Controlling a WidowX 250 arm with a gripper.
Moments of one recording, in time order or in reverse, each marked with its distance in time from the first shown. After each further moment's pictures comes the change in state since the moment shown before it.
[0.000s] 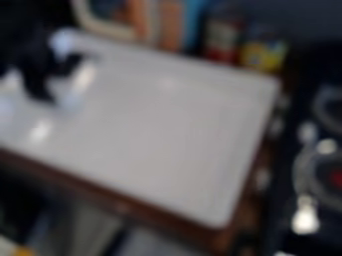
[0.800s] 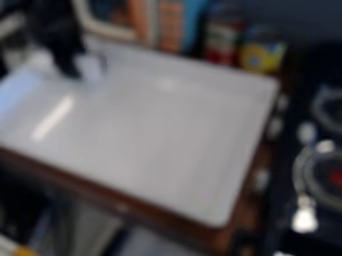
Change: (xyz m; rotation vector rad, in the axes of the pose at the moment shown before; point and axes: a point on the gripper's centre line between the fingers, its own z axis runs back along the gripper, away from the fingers) arm -0.007 -0.053 -0.019 -0.055 0.010 0.060
